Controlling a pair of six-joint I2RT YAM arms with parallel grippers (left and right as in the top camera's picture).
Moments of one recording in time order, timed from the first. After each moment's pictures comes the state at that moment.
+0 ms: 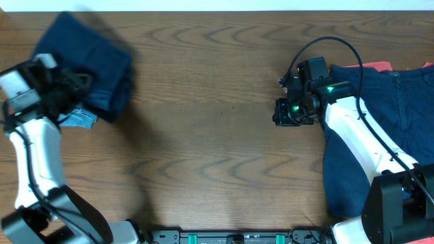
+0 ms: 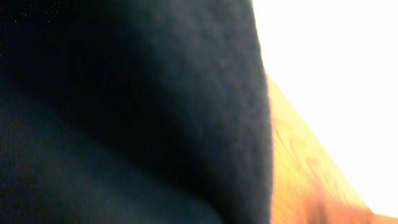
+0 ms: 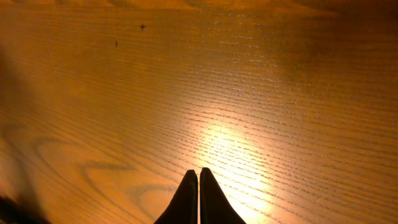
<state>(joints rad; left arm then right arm) 0.54 1.55 1.15 -0.39 0.59 -0.45 0.23 1.65 1.16 -0.80 -0.37 0.22</state>
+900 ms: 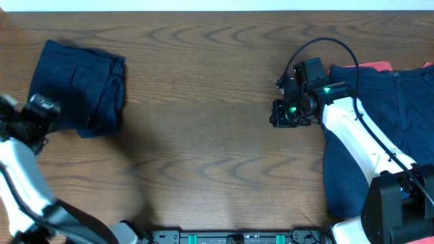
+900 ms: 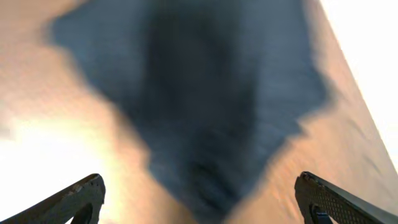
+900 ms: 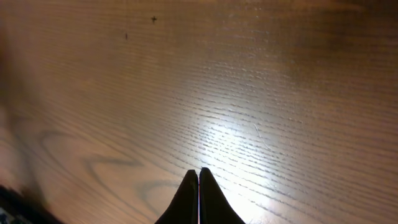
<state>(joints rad) 0.75 1.46 1.15 -0.67 0.40 -0.33 0.26 1.65 1.16 -0.80 -0.38 0.23</state>
